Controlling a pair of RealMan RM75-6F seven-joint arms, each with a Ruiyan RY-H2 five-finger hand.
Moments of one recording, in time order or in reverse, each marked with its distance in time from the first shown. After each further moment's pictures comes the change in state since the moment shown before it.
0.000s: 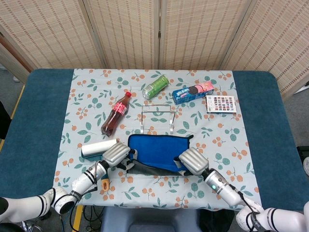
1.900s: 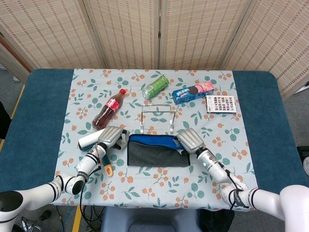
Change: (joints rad) left arm -0.082 -0.099 -0.126 0.255 -0.293 -0.166 0.200; right arm 0.159 -0.130 0.098 0.274 0.213 -0.130 -0.039
